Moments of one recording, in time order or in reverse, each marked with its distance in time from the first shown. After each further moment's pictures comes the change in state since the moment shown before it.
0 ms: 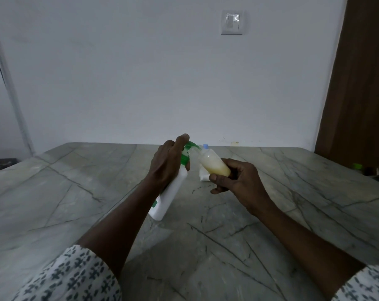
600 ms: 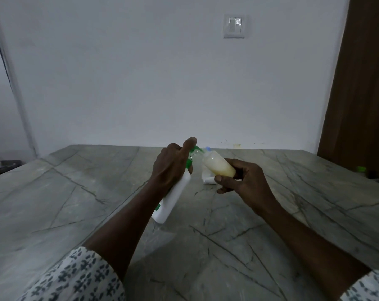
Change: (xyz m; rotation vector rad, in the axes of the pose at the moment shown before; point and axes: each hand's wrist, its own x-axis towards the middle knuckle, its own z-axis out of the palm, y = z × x) left_hand -0.004 0.006 0.000 0.113 0.038 -0.024; right_hand 0.001 -0.006 -0.006 -0.020 0.017 -0.020
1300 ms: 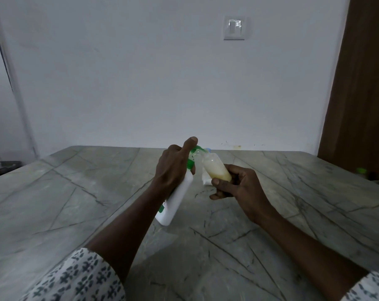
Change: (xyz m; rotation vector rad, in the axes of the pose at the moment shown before) left_hand -0.002 0.004 0.002 -0.130 -0.004 -0.023; right_hand -0.005 0.002 0.012 0.138 -0.016 0.101
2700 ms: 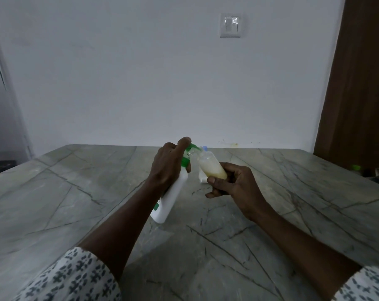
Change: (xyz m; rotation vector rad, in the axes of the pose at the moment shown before) left_hand 0.000 -0.003 -0.002 0.002 -0.010 0.049; right_hand 0.000 0.000 0.001 0.001 -0.010 0.002
